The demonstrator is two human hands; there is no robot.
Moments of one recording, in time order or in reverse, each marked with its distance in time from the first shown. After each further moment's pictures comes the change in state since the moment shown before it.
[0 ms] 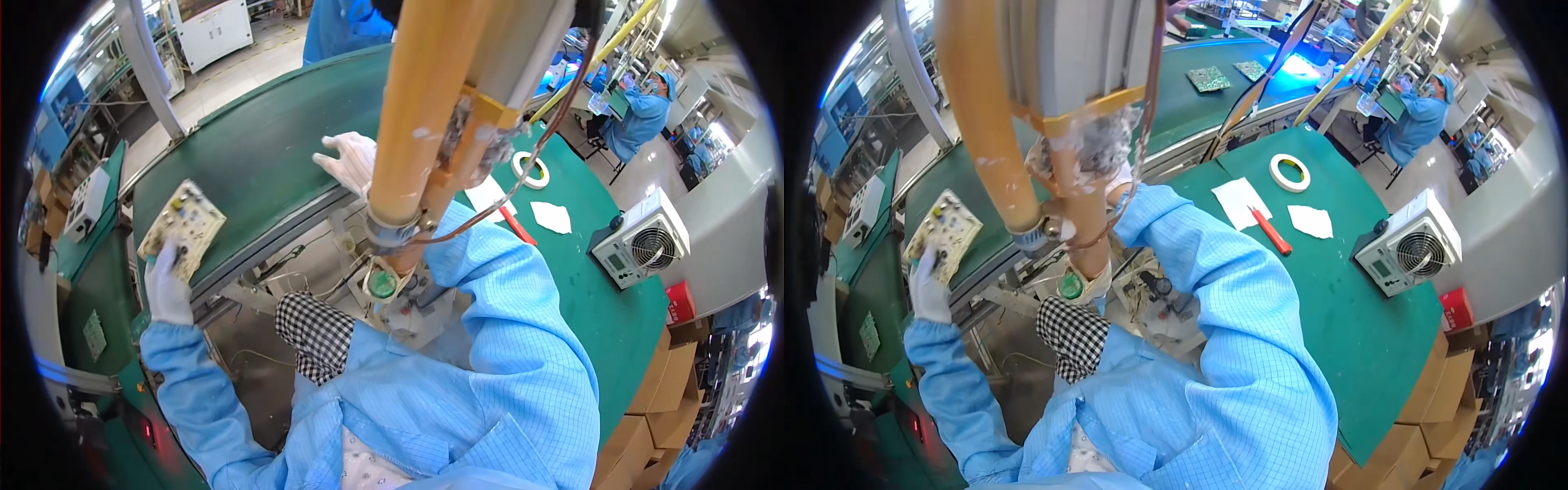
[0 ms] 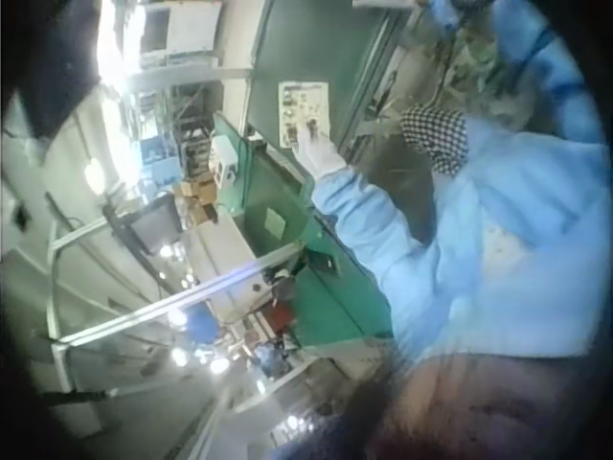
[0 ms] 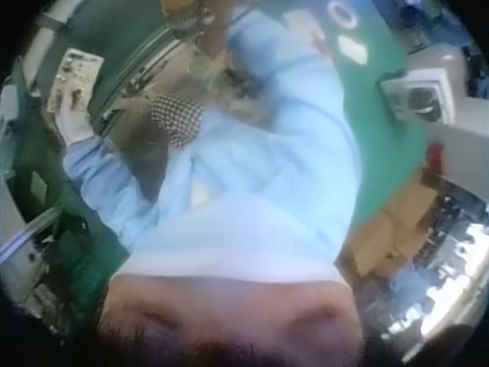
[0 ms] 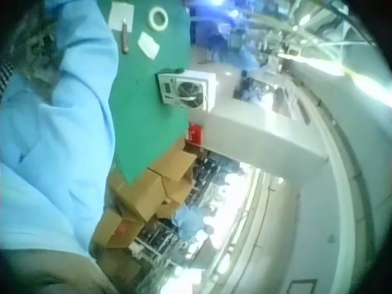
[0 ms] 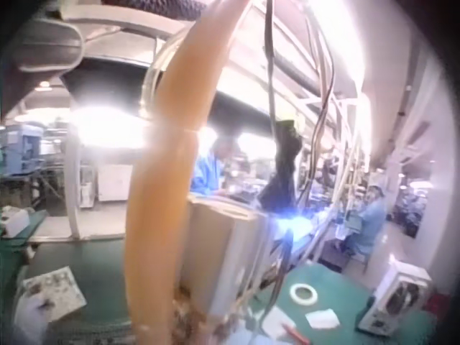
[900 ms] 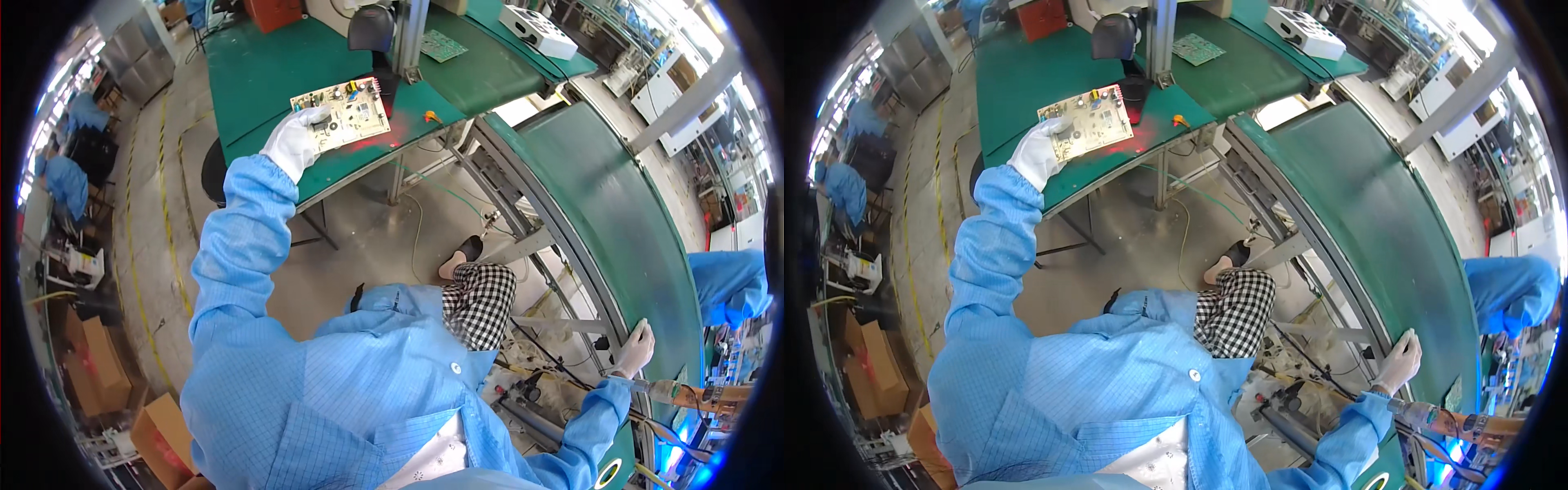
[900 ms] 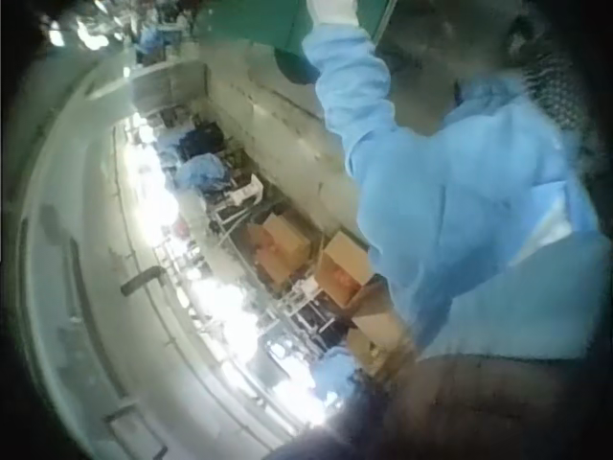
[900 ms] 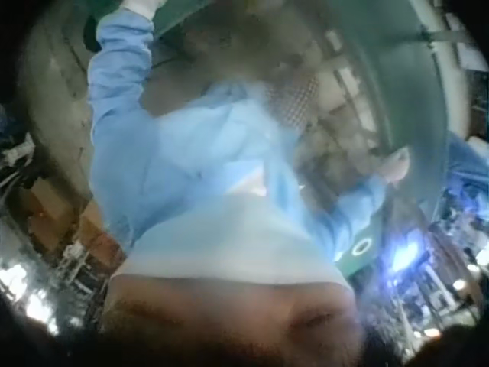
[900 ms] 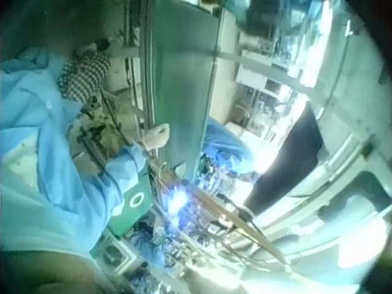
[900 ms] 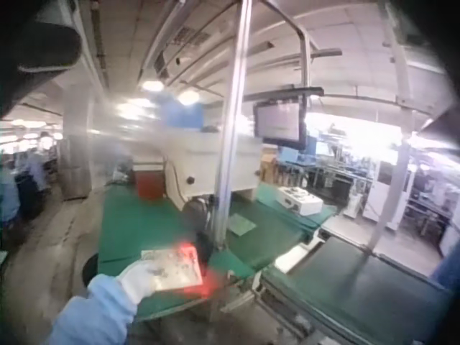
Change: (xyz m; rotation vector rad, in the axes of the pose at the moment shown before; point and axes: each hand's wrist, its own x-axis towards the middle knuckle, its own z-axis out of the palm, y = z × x) left_hand -0.318 0.119 -0.222 -0.398 0.938 -0.125; right_hand -0.006 0.050 0.027 -0.127 -0.175 -0.301
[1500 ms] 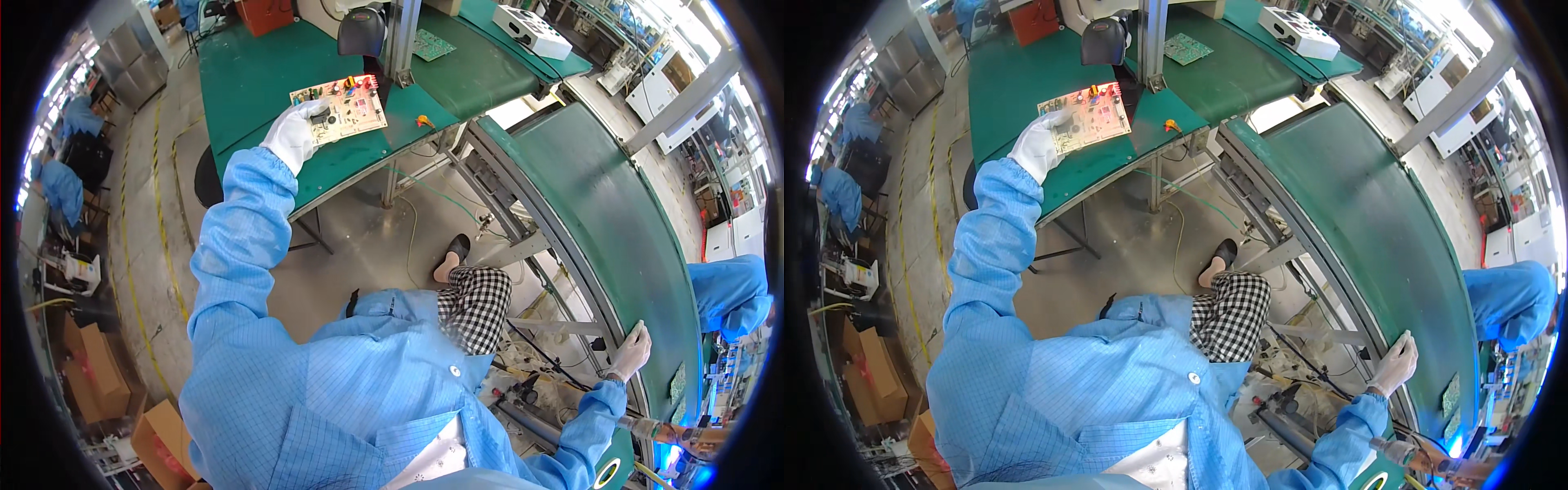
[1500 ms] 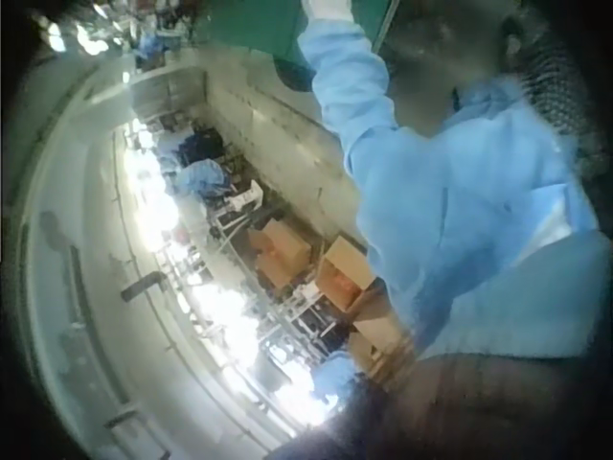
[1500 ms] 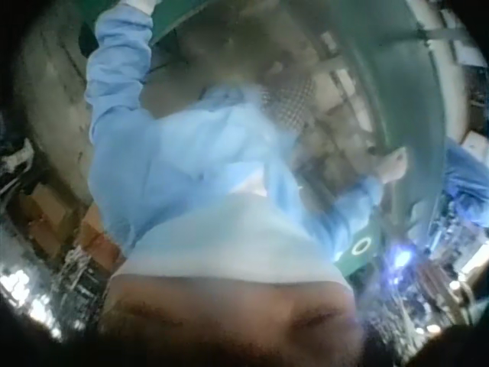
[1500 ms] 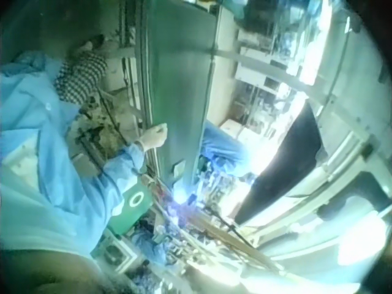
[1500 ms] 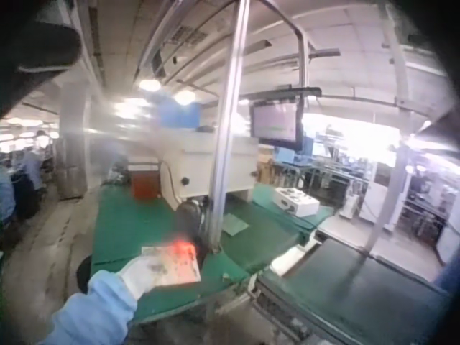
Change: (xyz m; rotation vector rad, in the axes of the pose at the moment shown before) left_hand 0.044 -0.002 -0.017 0.071 -0.012 -0.038; right_hand 0.000 -0.011 -0.001 -0.039 0.052 0.000
